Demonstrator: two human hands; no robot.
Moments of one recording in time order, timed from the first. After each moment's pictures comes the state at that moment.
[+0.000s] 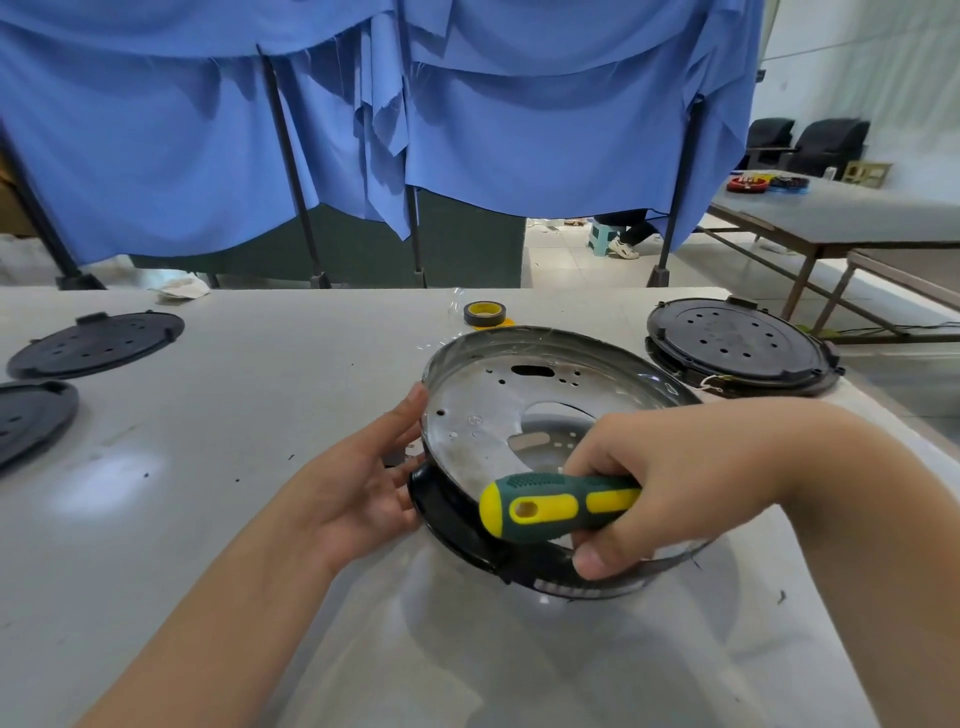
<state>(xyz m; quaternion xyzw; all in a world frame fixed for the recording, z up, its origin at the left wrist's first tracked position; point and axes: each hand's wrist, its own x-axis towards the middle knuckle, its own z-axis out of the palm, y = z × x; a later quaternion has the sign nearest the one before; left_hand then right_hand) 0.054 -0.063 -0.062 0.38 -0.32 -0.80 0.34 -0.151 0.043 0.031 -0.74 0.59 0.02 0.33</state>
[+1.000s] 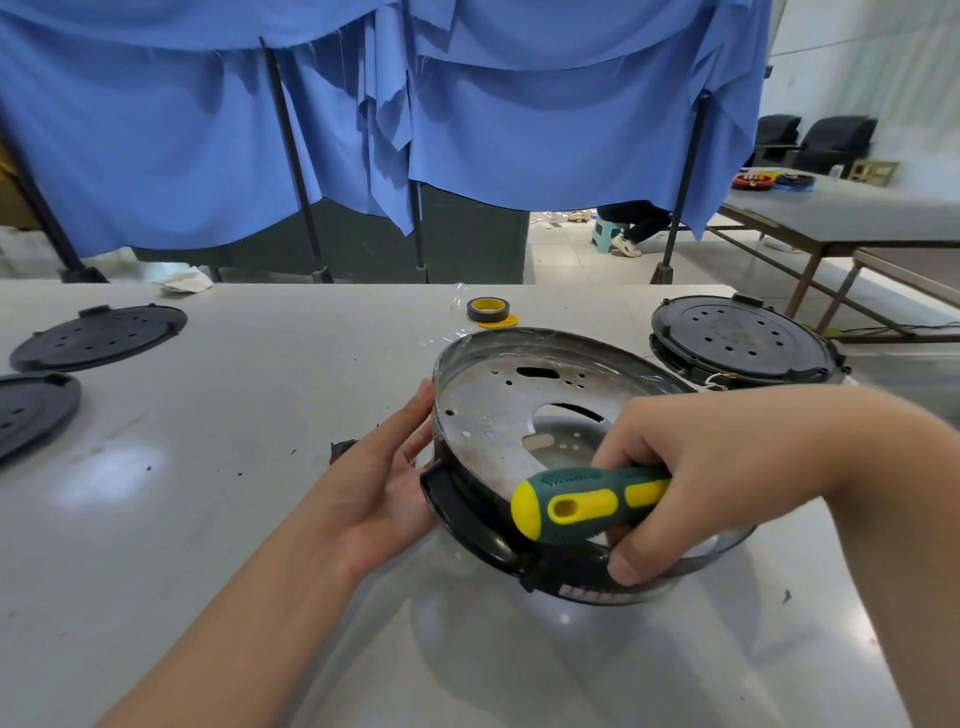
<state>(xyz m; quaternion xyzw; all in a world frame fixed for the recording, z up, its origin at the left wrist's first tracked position) 0.043 -0.053 -0.066 0.26 -0.23 -0.88 0.32 -0.157 0.049 0.040 -0.73 0.59 0.03 0.33</state>
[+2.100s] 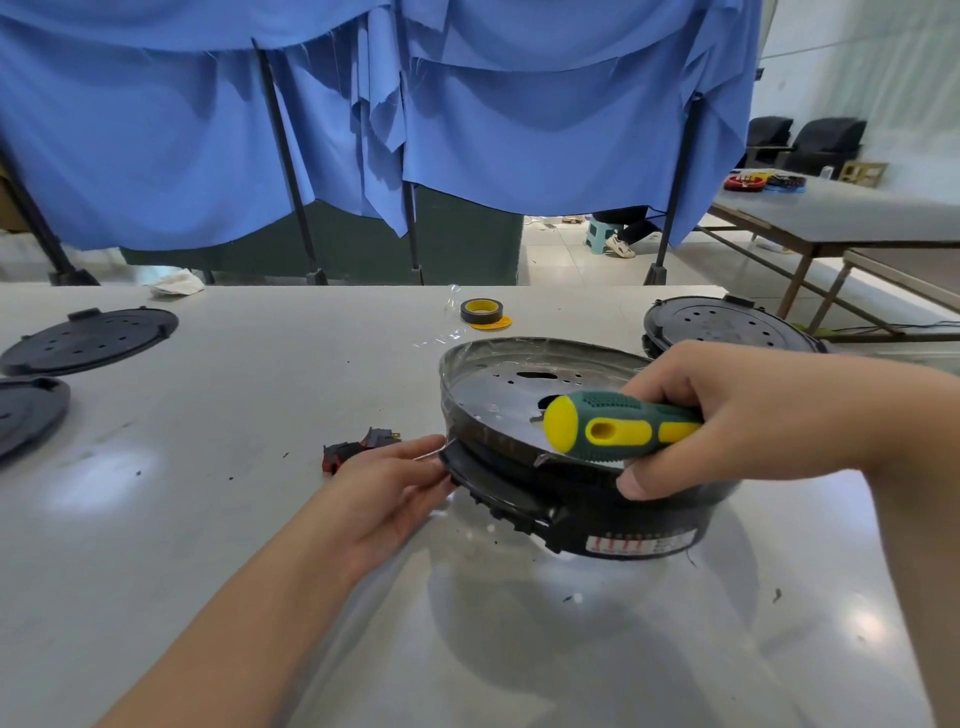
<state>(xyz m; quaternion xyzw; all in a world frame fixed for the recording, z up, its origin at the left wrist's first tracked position) 0.039 -0.063 -0.084 0.39 -0.34 -0.79 0.35 -0.185 0.051 0.047 -0.72 0.60 -0.11 0.33</state>
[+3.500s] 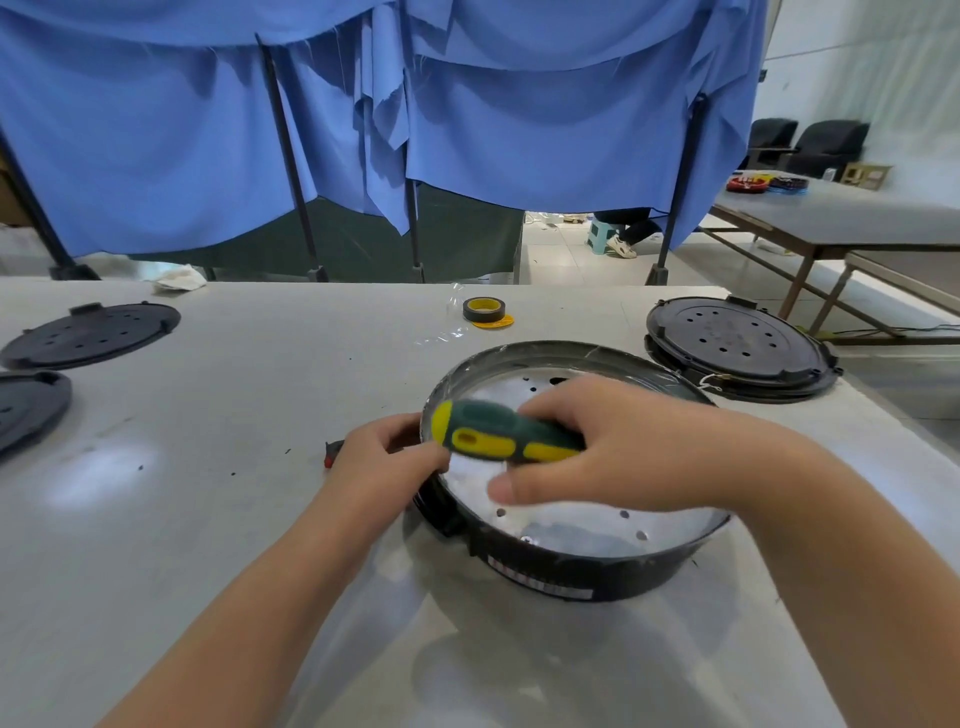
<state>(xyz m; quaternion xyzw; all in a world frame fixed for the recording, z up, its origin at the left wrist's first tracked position) 0.042 -0.048 -0.067 0.46 -0.62 -0.51 0.37 -0.135 0.030 0.017 -0.75 0.58 -0.15 0.26</state>
